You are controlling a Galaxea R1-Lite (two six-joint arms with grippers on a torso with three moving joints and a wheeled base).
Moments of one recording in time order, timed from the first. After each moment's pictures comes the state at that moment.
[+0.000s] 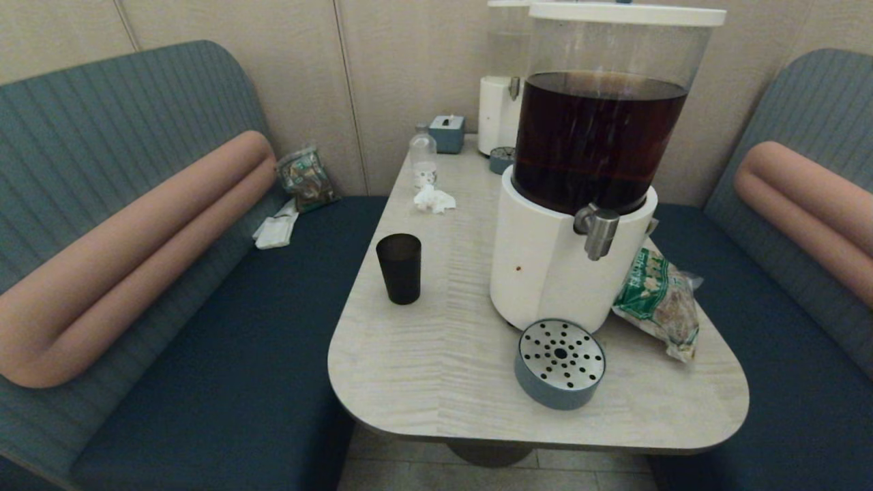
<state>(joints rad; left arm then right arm) -0.15 0.79 -0.29 -1.16 -0.25 -0.29 0.00 0.00 0.00 0.02 0.03 -0.07</state>
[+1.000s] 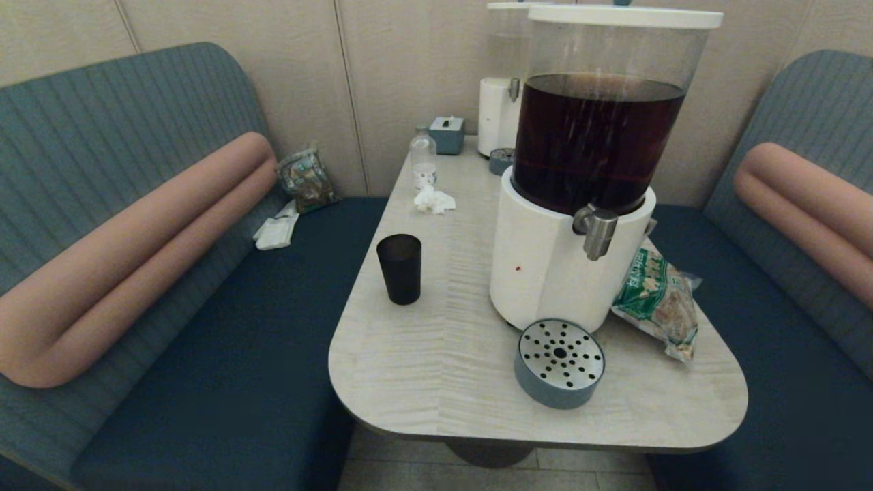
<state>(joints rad) 0.01 0.11 -0.41 -0.40 -0.13 -0.11 0.00 0.00 0.00 0.02 0.03 -0.07</state>
